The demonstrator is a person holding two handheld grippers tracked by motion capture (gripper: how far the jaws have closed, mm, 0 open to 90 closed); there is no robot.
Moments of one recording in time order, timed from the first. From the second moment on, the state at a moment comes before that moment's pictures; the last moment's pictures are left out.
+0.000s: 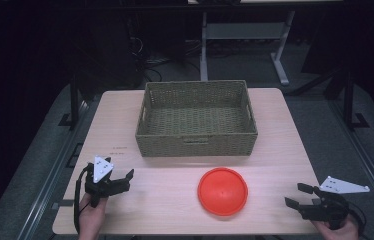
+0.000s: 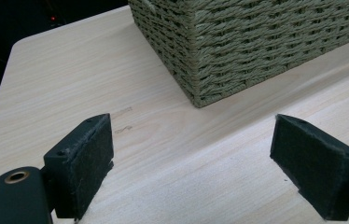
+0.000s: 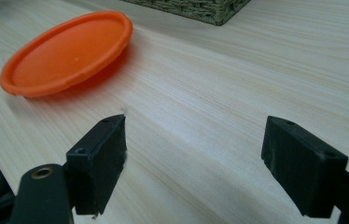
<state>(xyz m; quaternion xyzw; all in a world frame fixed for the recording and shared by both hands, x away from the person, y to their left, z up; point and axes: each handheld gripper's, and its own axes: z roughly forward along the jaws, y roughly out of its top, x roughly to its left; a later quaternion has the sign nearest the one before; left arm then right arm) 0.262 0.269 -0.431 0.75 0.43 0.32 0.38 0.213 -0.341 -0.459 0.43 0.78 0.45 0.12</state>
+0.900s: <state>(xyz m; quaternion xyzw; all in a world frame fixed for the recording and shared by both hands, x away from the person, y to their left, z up) 0.261 0.268 -0.428 0.75 0.43 0.33 0.39 0.240 -0.298 -0.433 0.38 0.81 0.43 0.10</state>
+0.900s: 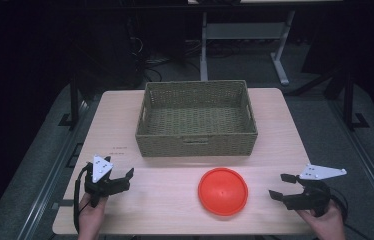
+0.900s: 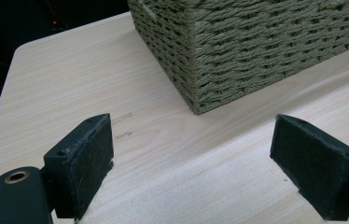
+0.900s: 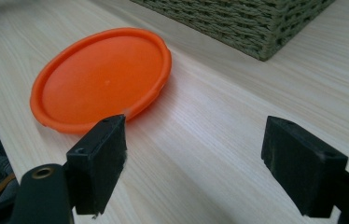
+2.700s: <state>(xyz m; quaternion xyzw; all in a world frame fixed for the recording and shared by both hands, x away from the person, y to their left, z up) 0.260 0.267 -0.429 0.75 0.42 0.33 0.39 0.322 -0.203 -0.431 0.34 0.88 0.32 -0.02</state>
